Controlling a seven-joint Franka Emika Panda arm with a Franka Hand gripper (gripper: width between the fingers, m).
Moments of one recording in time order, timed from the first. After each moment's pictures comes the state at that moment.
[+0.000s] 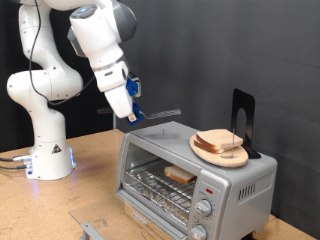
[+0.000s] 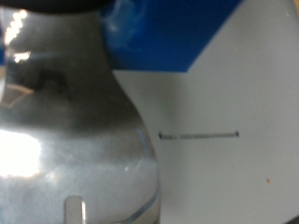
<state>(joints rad) -0.05 -0.46 0.13 -2.58 0.59 2.17 -0.44</state>
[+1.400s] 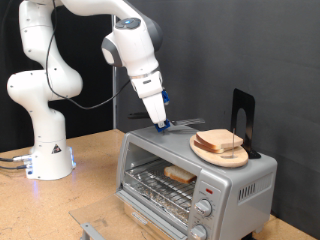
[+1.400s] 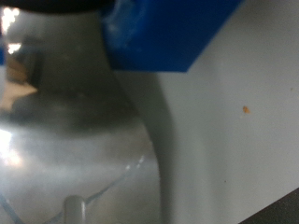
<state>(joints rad) -0.01 -0.33 0.33 -2.55 0.60 2.31 -0.32</state>
